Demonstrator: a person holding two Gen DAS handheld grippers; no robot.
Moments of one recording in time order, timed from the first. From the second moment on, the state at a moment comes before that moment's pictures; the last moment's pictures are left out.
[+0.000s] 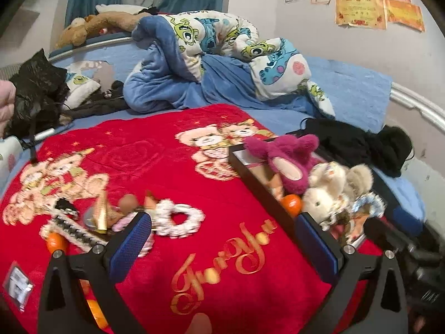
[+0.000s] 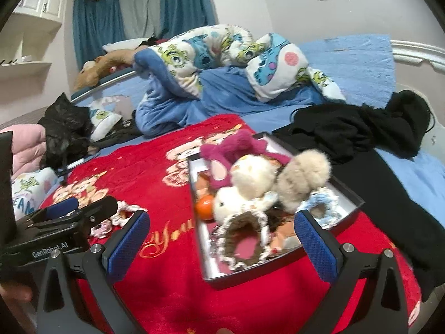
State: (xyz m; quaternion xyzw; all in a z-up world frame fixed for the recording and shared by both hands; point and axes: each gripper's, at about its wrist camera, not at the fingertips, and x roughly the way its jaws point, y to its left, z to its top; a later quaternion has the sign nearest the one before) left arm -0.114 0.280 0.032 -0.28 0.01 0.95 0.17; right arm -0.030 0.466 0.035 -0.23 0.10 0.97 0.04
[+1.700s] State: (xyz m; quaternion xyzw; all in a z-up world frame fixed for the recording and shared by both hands) left arm -0.098 0.000 -0.069 -0.41 0.05 0.90 -0.09; right arm -0.093 0.204 -0.039 -0.36 0.05 0.91 -0.21
